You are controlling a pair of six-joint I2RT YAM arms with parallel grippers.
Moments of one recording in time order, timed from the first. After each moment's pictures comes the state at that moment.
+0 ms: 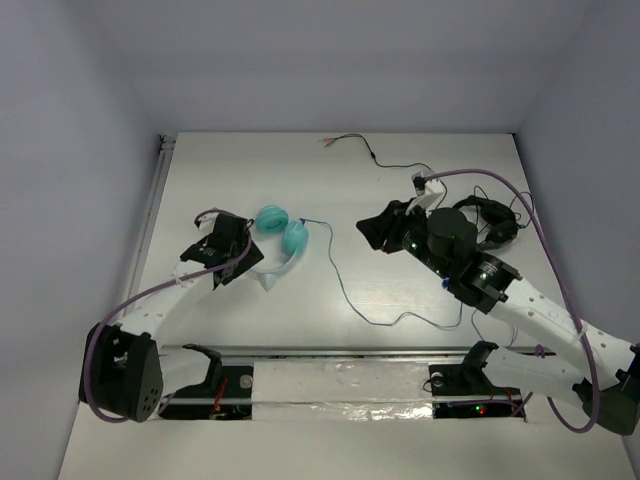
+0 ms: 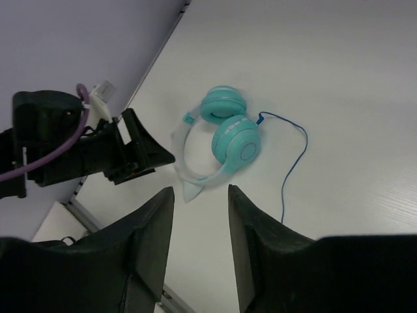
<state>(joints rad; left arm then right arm) -0.32 1.15 0.71 -0.54 -0.25 -0.87 0.81 0.98 0.93 -0.12 0.18 0.55</state>
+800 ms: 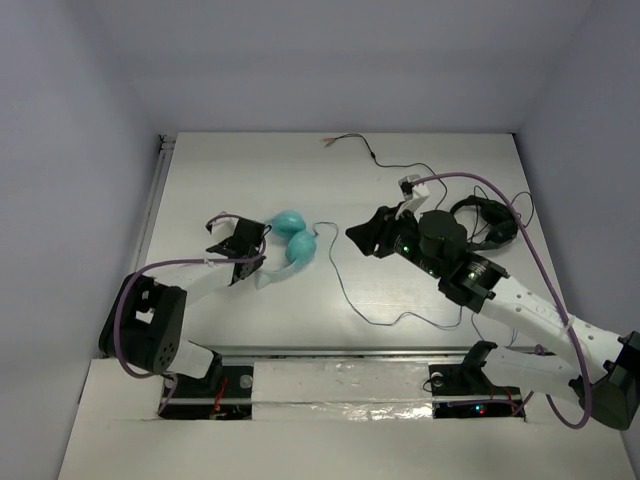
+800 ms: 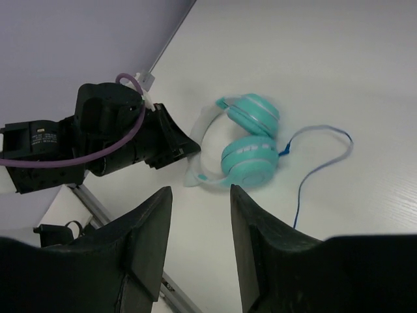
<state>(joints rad) -0.39 1.42 0.63 -0.23 -0.41 -0.98 0.81 1.02 0.87 -0.02 0.08 0.55</state>
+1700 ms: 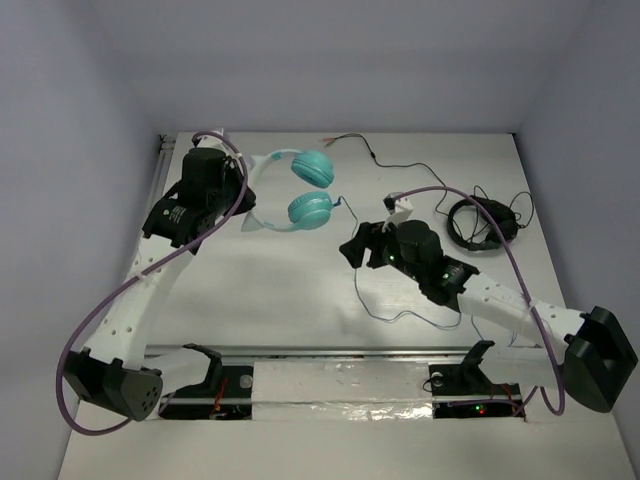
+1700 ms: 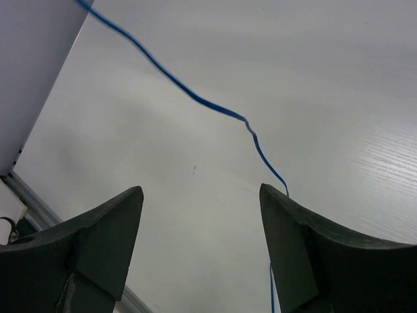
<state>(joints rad) -0.35 1.17 1.31 -0.72 -0.10 -0.51 0.78 1.15 0.71 0.10 0.10 0.53</state>
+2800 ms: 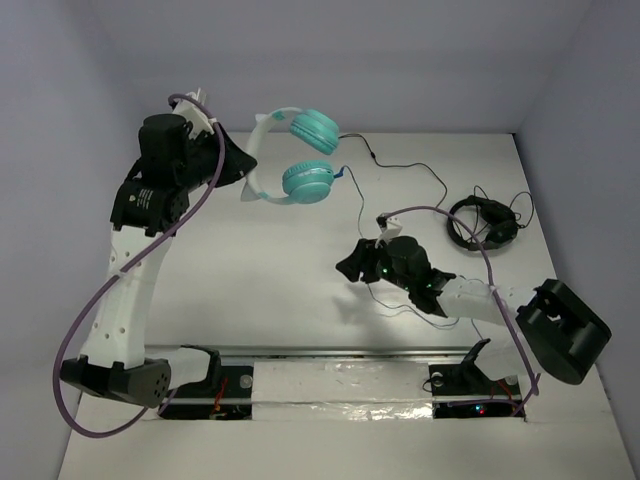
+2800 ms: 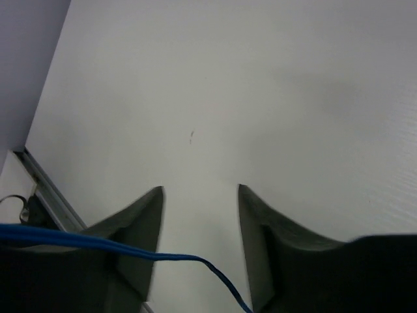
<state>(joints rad) -0.21 1.23 1.61 -0.77 0.26 -0.51 0.76 1.35 0.52 0.46 -0.02 0.65</state>
